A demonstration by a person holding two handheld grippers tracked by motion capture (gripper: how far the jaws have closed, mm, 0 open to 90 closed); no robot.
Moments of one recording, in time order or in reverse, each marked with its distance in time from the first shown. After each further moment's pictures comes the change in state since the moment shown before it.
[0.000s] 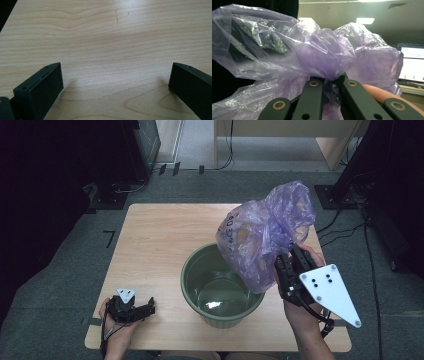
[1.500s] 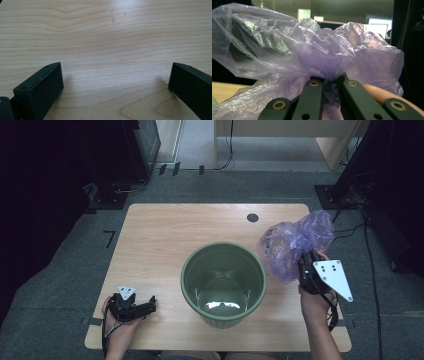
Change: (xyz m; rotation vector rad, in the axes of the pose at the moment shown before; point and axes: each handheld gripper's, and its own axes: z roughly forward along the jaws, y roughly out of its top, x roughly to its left) left arm 0.001 0.005 0.006 0.017 -0.043 -0.022; right arm -0.078 -0.126 0.008 0.223 -0.226 0.000
